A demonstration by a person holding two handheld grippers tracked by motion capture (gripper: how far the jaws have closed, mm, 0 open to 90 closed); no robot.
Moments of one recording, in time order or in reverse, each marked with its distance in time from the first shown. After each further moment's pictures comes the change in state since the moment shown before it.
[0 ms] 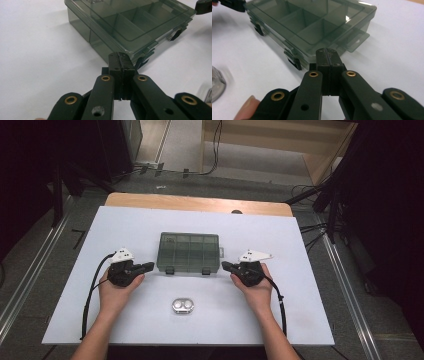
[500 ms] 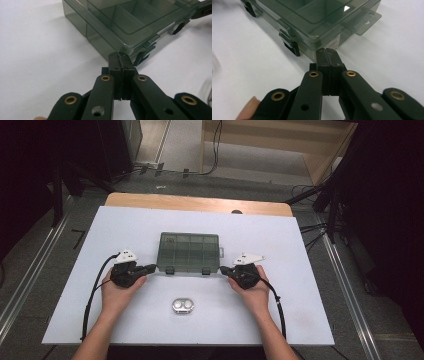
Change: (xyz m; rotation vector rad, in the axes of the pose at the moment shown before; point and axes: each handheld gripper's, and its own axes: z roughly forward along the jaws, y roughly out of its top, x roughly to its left) left arm -0.001 -0.002 0.007 0.023 -0.006 -0.008; right arm 0.004 -0.008 0.014 0.079 -0.016 -0.026
